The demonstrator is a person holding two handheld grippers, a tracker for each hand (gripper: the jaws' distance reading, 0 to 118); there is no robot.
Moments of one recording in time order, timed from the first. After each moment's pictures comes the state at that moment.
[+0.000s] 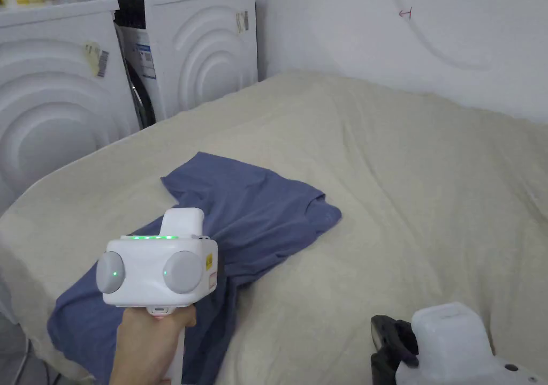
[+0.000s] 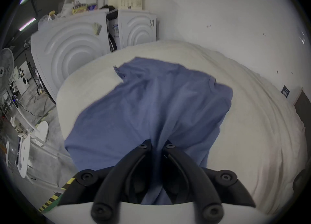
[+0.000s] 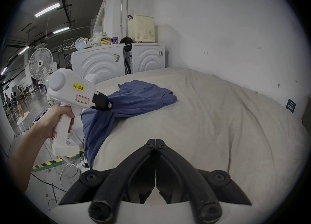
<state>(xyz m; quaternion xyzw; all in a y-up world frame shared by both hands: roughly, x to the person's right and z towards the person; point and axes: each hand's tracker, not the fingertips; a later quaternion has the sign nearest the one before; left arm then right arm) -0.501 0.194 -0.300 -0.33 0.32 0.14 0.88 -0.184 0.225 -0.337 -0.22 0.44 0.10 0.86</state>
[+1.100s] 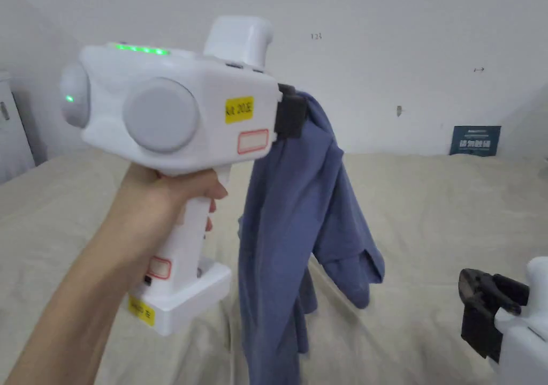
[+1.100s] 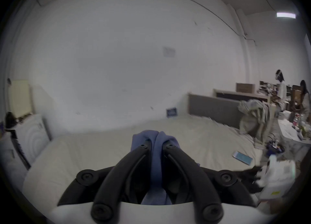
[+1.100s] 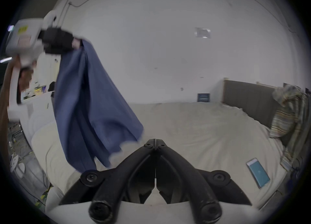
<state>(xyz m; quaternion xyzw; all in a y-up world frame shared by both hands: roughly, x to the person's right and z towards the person) -0.116 0.453 -0.368 -0.12 -0.18 -0.05 0.98 0.164 0.319 -0.296 -0.12 0.09 -0.03 0.99</state>
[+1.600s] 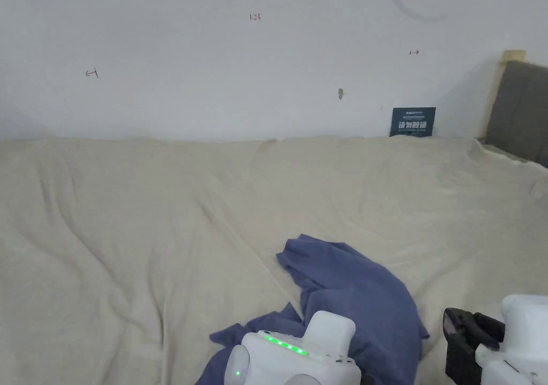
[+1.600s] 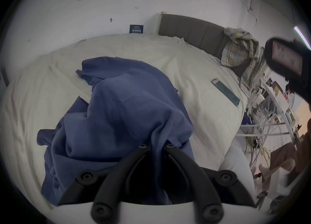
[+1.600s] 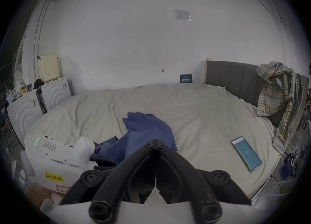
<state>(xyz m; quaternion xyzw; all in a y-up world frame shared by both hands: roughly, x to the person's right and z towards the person) 0.016 0.185 -0.381 -0.39 -0.27 0.00 0.88 0.209 0.271 -0.303 -0.20 0.05 -0.04 0.98</state>
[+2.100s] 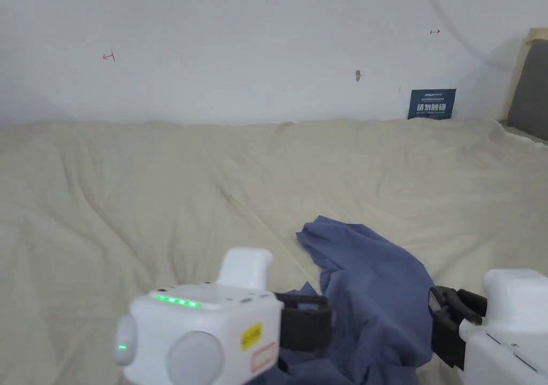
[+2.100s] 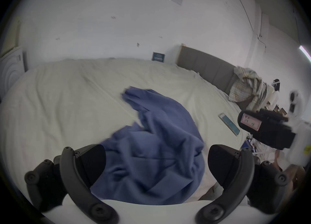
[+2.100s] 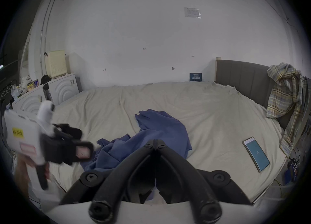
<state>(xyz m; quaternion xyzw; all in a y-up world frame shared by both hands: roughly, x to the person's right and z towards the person) -0.099 0.255 -0.343 -0.30 -0.18 0.07 0.93 0.179 0.271 -0.304 -0.20 0.09 -0.03 0.98</state>
